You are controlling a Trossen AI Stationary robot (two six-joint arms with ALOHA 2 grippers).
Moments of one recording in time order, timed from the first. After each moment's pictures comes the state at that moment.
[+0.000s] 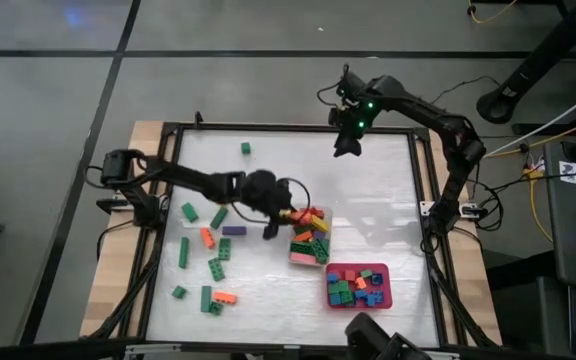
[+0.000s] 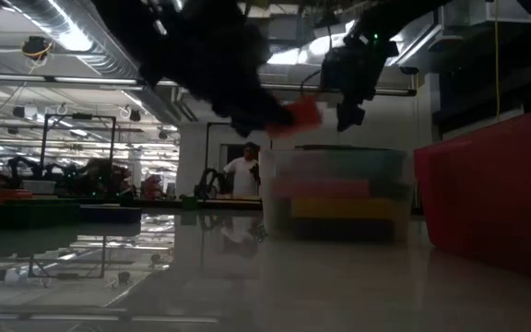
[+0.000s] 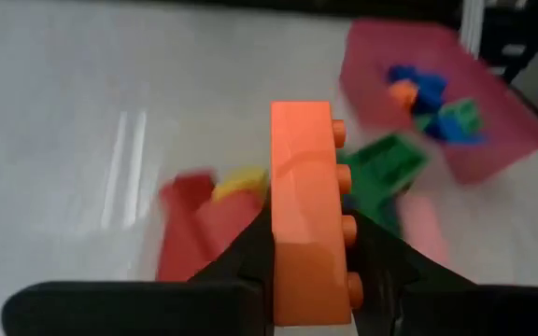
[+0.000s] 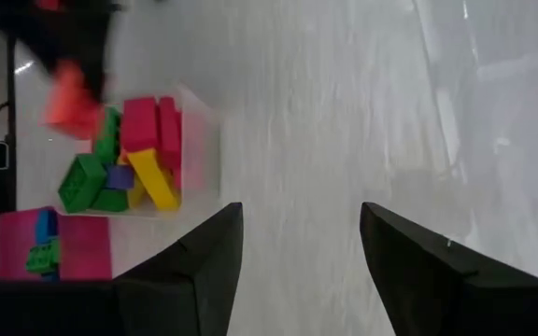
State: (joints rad) left arm 0.10 1.68 0.90 0.24 0.27 0.01; right arm -0.74 1.82 1.69 -1.25 -0.61 -0.51
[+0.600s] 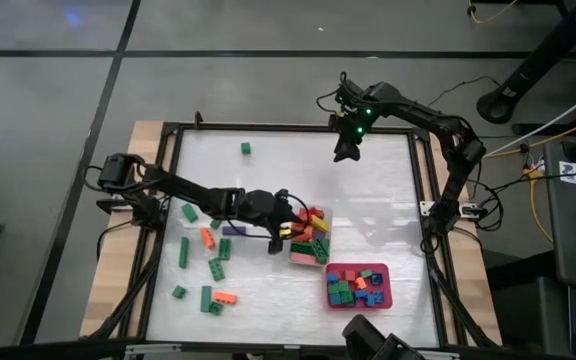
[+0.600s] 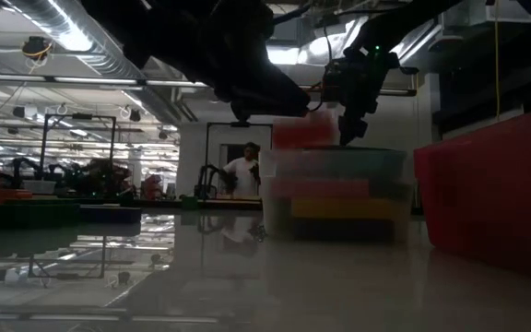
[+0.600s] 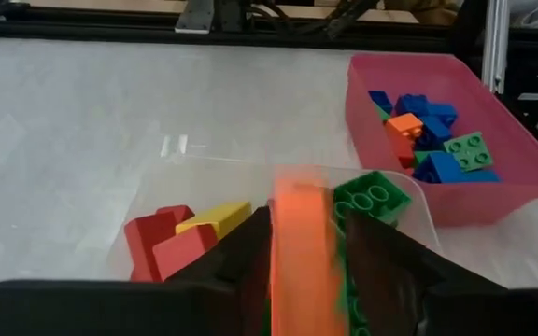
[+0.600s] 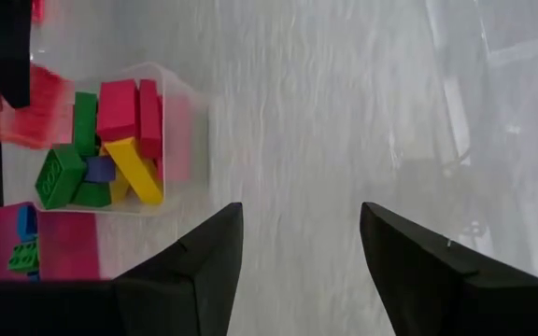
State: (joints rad) left arm -0.07 1.68 0.90 0.33 -0.01 -0.06; right arm -0.74 1.82 1.58 -1.16 -0.60 -0.50
